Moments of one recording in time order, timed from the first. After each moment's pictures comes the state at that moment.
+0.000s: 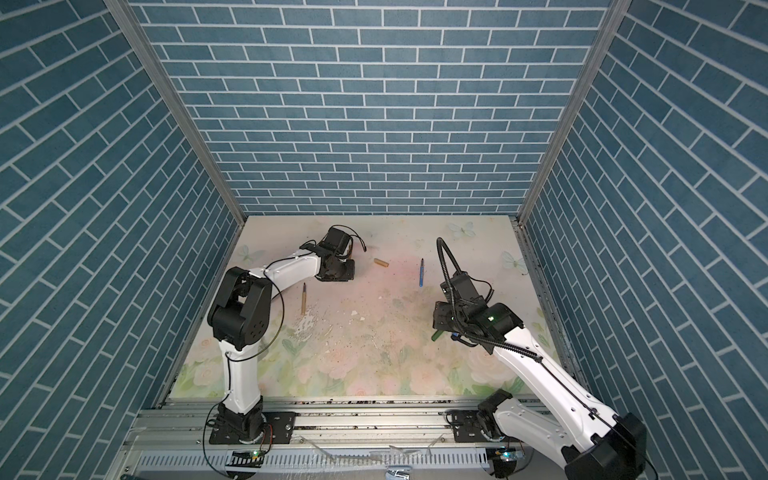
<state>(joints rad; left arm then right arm) -0.44 2.07 1.52 -0.57 -0.02 -0.37 0.61 0.99 0.89 -0.87 0.09 0.62</state>
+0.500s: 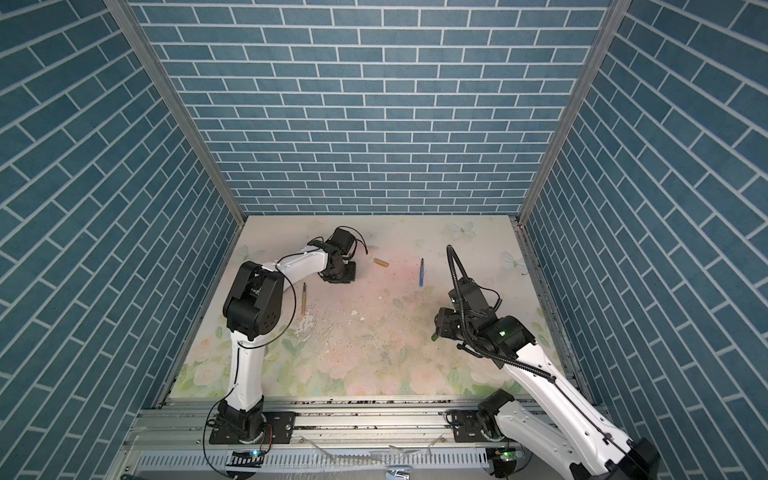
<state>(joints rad) -0.43 2.17 1.62 -0.68 -0.05 -0.38 0.61 0.85 0.83 -0.88 0.04 0.66</state>
